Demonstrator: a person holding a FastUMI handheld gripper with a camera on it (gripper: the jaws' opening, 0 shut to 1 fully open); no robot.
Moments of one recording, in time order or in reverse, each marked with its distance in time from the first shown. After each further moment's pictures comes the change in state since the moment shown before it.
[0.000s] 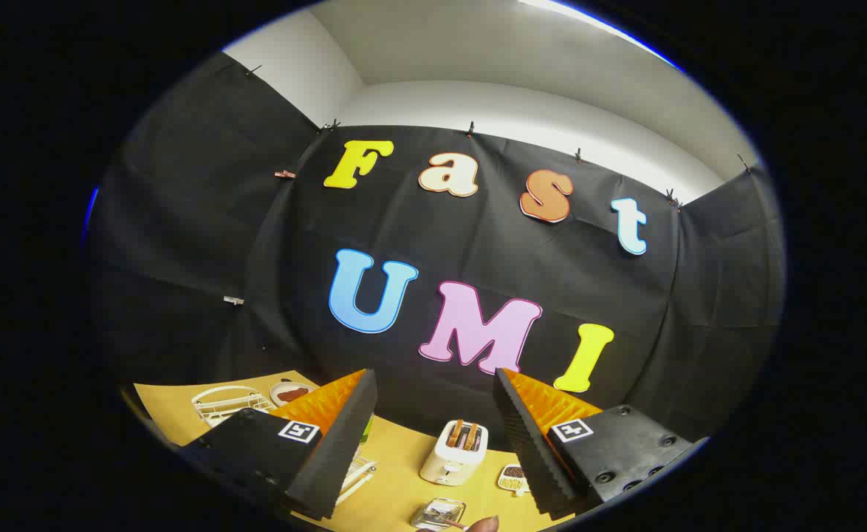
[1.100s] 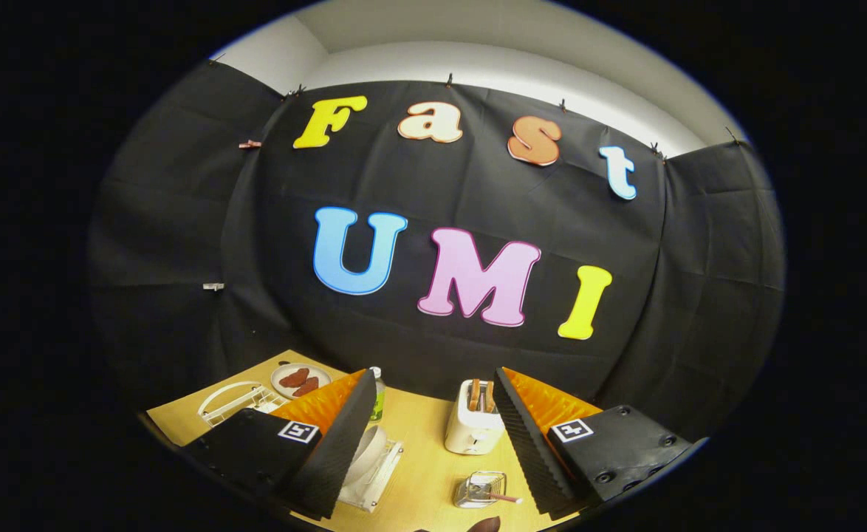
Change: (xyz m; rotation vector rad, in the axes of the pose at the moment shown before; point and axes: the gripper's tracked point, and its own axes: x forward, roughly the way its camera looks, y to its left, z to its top) arm 0.036 0.061 -0.056 0.106 0.253 -0.076
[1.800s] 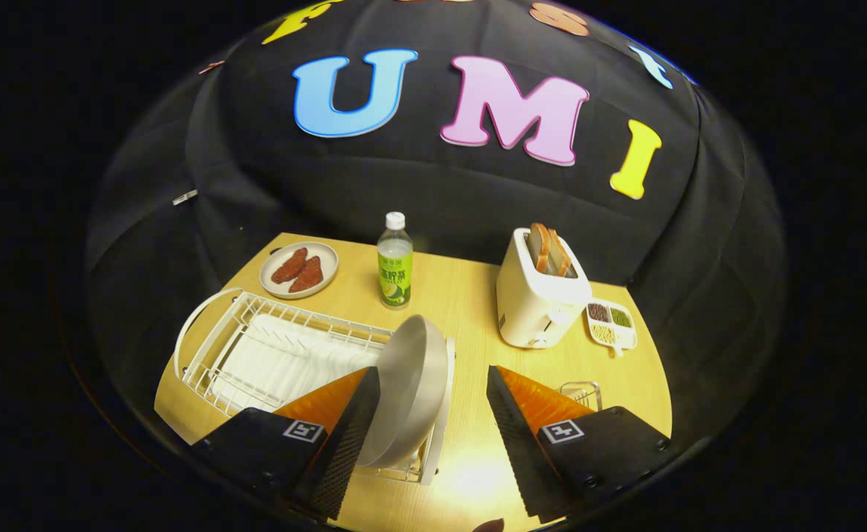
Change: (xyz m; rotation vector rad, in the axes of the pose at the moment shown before) arm 0.088 0.074 -0.213 0.107 0.609 -0.033
